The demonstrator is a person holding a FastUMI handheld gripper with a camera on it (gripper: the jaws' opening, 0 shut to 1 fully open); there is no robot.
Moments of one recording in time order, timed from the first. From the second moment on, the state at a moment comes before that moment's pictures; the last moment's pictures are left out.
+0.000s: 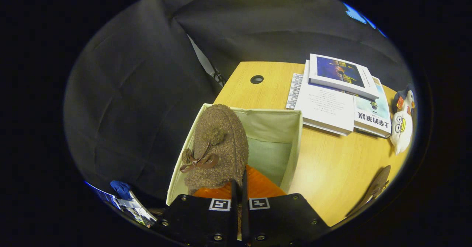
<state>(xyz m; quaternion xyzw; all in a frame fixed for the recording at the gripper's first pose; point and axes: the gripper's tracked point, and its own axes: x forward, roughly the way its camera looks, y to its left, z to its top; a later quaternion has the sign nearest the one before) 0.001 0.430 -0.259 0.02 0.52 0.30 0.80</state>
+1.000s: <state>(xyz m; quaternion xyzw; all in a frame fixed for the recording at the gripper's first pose) 0.018 0.366 -0.201 0.02 0.47 0.31 0.83</state>
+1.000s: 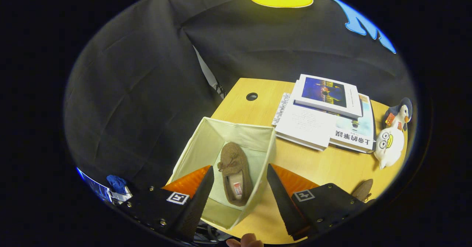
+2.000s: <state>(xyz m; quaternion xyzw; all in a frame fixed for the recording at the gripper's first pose) 0.019 0.150 -0.204 0.08 0.43 0.21 0.87</state>
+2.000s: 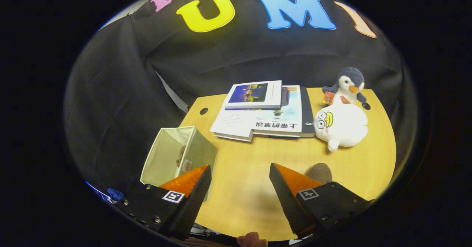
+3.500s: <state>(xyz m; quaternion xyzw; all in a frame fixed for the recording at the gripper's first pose) -0.025 -0.044 -0.413 0.05 0.57 0.05 0.82</state>
